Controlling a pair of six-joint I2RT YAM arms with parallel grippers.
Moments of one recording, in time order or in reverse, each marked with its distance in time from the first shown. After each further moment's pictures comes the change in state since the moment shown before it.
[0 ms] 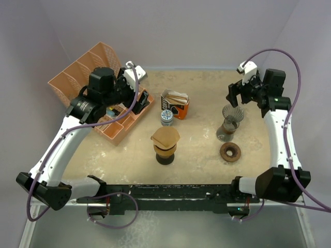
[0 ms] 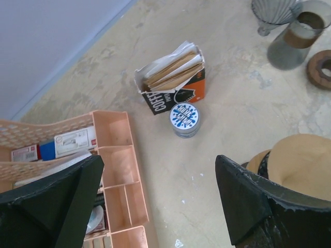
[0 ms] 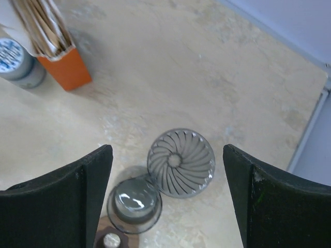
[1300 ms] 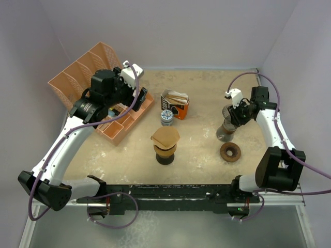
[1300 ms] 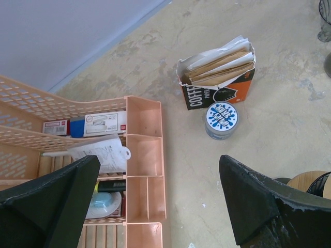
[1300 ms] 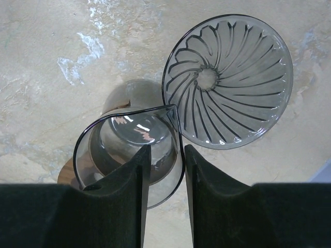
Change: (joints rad) left arm 0.023 -0.008 -0.106 0.117 -0.206 -0.042; right arm -0.033 0.116 -0.240 -0.144 0.147 -0.282
